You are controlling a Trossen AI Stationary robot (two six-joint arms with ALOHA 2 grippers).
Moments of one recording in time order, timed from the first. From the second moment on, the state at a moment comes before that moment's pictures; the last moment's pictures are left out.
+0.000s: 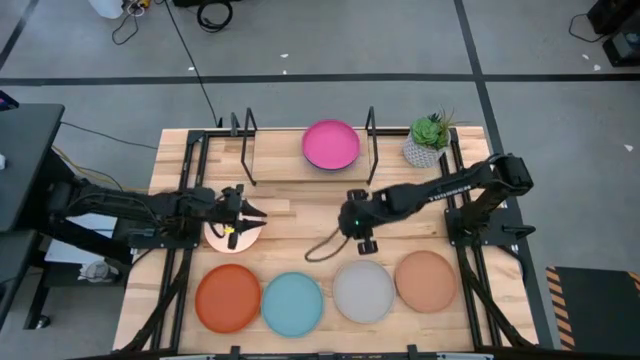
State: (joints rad) left arm -0.02 0.65 0.19 0.19 0.00 -0.14; right arm 0.12 1.63 1.14 -0.62 0.14 -0.09
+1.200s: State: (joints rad) left arm -0.10 0.73 0.30 0.19 -0.03 0.06; right arm 0.65 1.66 1.06 -0.72 0.16 1.11
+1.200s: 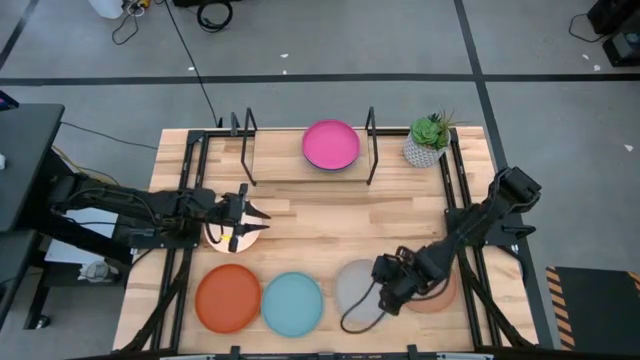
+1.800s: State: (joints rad) left arm -0.13 1.20 0.51 0.23 0.01 0.03; right arm 0.71 1.68 1.04 -0.78 0.34 0.99
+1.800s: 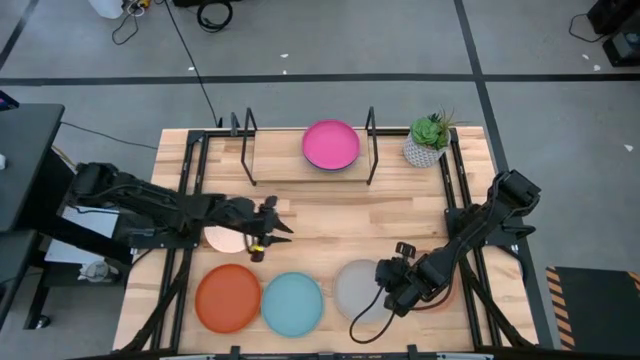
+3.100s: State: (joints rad) left arm -0.31 1.65 0.87 -0.27 0.06 -0.42; right arm 0.33 1.60 0.95 -0.70 0.45 0.27
